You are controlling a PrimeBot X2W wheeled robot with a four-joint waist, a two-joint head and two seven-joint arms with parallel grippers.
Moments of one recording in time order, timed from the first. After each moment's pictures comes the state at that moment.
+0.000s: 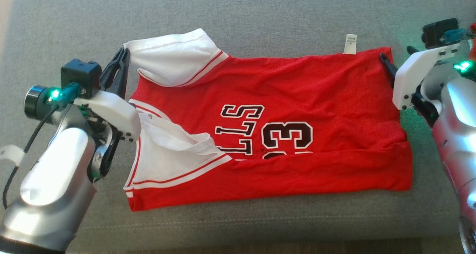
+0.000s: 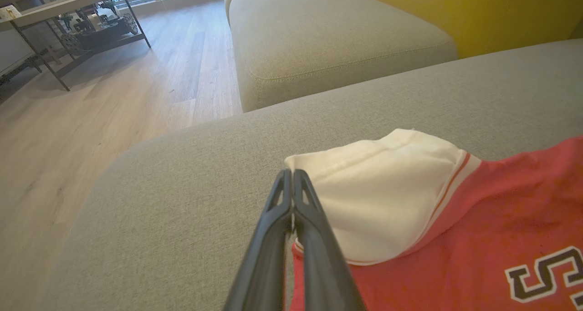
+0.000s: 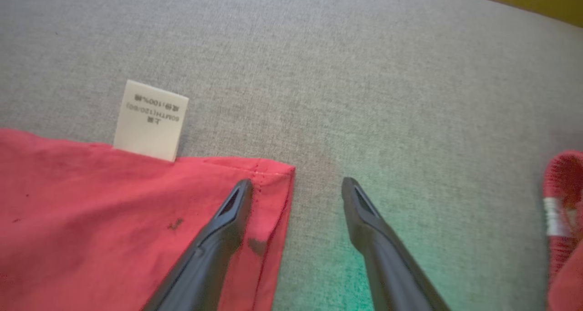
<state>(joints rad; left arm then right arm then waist) -0.57 0.41 -0.57 0.33 -0.45 0.13 -0.07 -0.94 -0.26 0.12 1.14 0.14 0.13 0.07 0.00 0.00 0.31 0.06</state>
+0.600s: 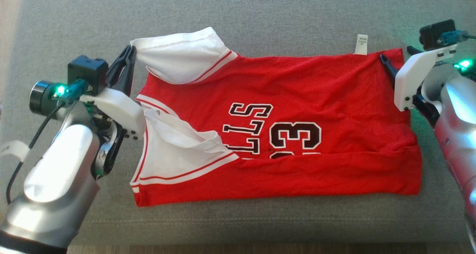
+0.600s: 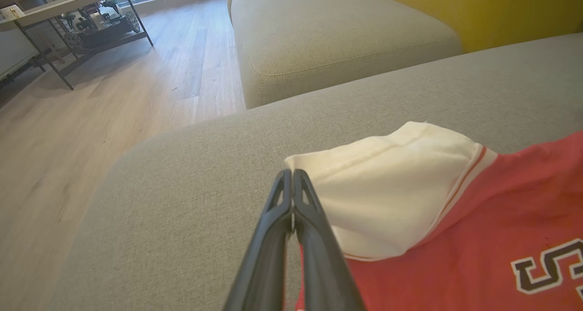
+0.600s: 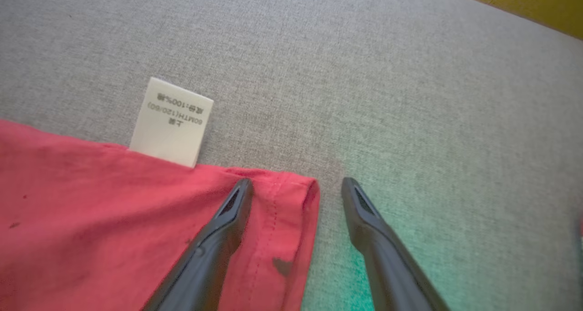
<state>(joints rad) -0.59 0.41 -0.60 0.32 -0.45 0.13 -0.06 -0.99 -0.28 0.26 1.24 0.18 0.13 0.00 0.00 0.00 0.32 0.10</state>
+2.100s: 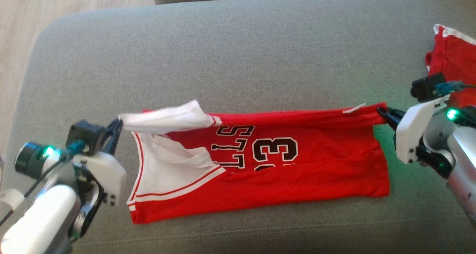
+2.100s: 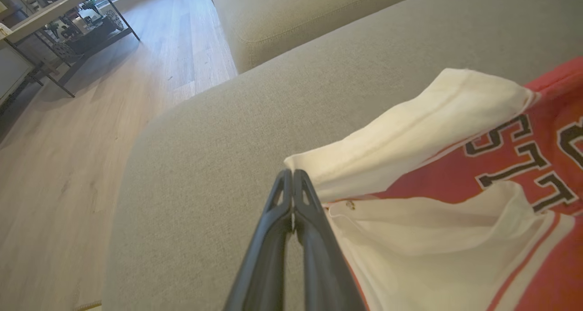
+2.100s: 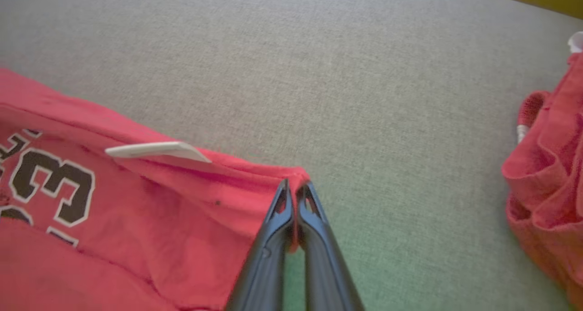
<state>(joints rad) -0.36 0.59 -0.66 0.21 -0.45 0.16 0.03 -0.67 -0.49 0.60 0.79 0.67 0.13 0.15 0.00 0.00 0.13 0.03</state>
